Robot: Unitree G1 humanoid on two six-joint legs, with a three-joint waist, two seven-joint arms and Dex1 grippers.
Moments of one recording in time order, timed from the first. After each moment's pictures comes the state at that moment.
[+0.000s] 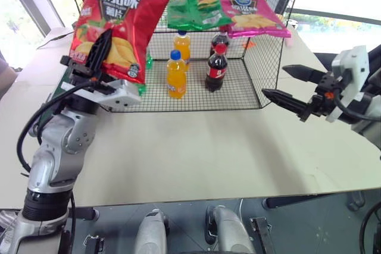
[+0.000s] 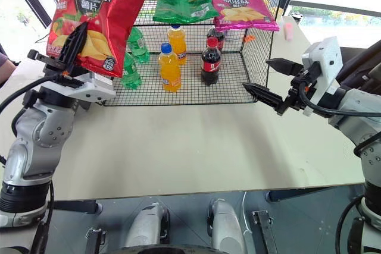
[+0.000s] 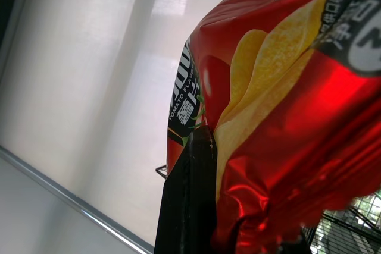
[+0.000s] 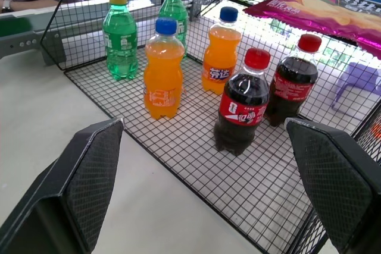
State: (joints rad) left arm -0.32 0.62 0.11 -0.36 0.73 -0.16 0.01; right arm -0.35 -0.89 -0.38 -0.43 0.80 0.77 0.70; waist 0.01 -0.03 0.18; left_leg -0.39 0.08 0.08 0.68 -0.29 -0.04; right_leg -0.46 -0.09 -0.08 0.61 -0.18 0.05
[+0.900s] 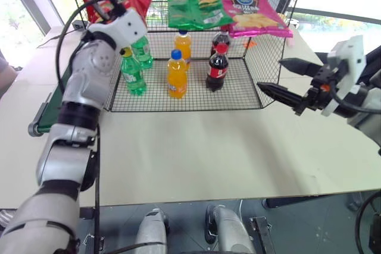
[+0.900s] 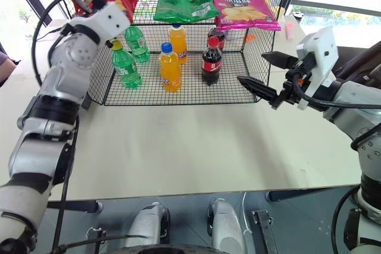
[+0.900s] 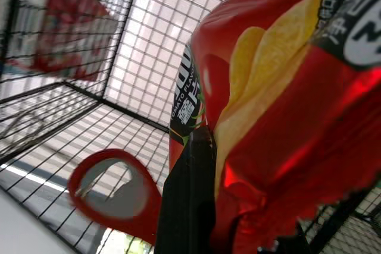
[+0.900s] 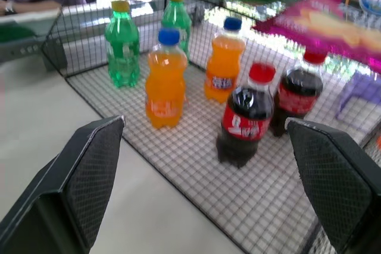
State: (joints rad) left arm -1.15 0.50 -0.15 0.69 0.63 0.05 -0.13; right arm -0.42 -0.90 -0.37 -0.45 0.85 0.83 0.64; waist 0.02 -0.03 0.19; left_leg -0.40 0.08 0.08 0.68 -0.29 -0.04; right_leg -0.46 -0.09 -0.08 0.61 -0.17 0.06
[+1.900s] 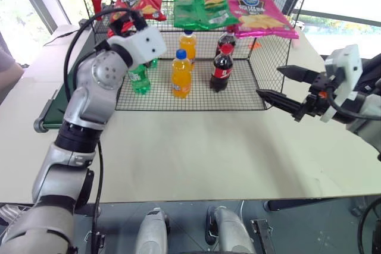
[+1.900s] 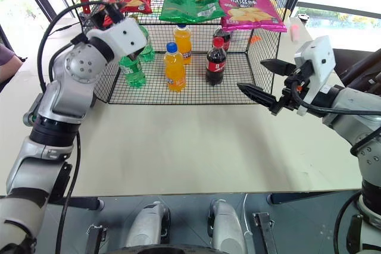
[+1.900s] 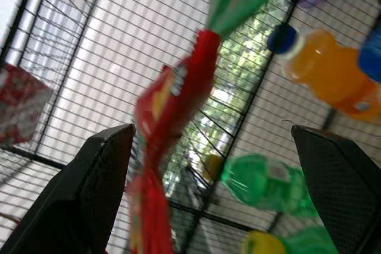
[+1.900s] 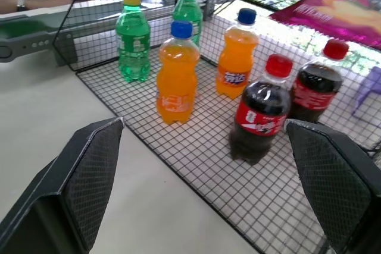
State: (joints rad) left arm -0.85 0.58 -0.17 0.03 0.46 0.28 -0.48; right arm -0.37 -0.89 -0.35 -0.44 0.83 0.81 0.64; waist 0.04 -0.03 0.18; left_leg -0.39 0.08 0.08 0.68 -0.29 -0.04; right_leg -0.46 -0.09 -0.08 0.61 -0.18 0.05
